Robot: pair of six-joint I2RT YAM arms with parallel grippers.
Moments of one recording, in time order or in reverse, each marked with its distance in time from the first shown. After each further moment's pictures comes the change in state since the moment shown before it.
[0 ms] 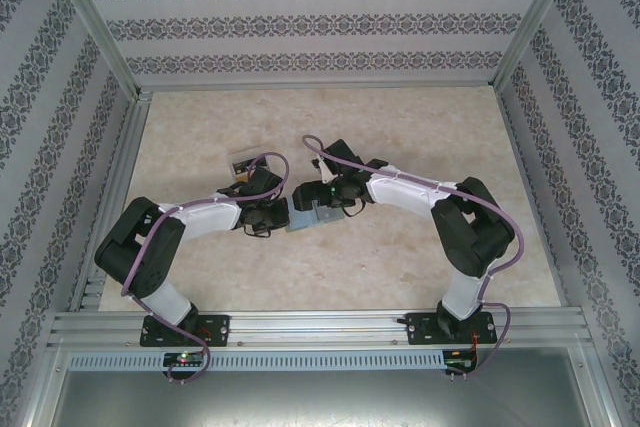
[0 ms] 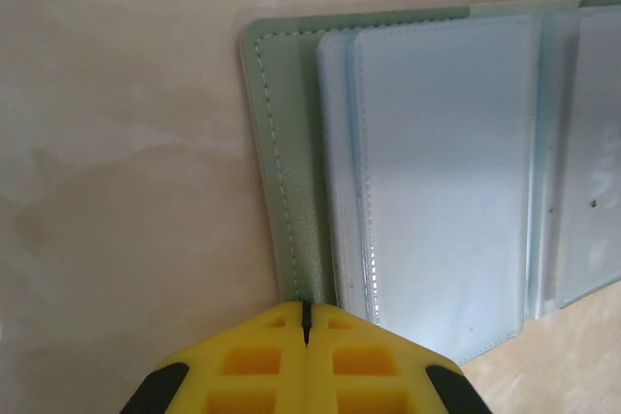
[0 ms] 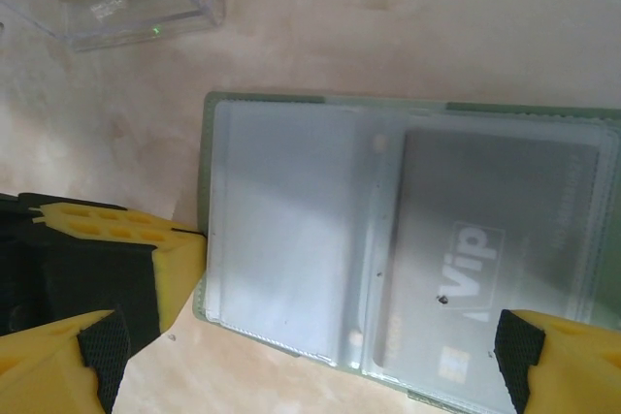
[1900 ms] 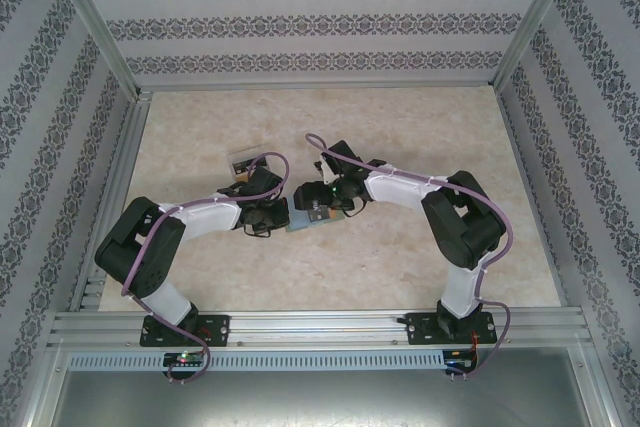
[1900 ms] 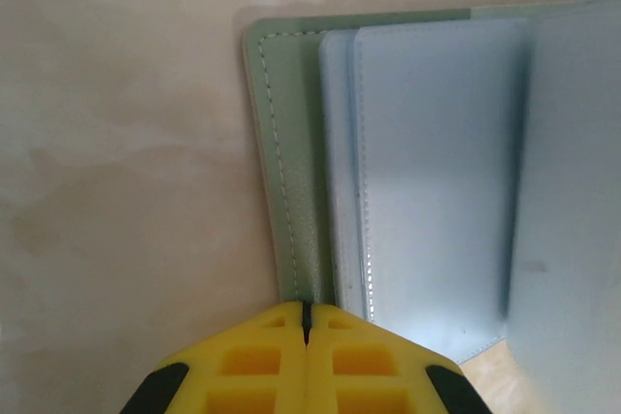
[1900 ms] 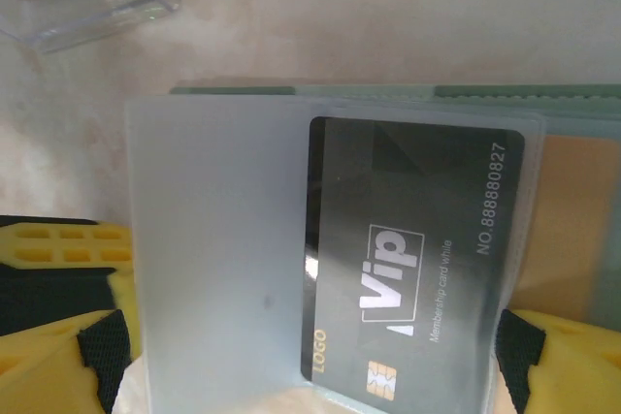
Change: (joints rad) left arm 0.000 0.002 0.001 0.001 0.005 0.000; right arm -0.027 0.066 -0.006 0.042 -0.093 0.060
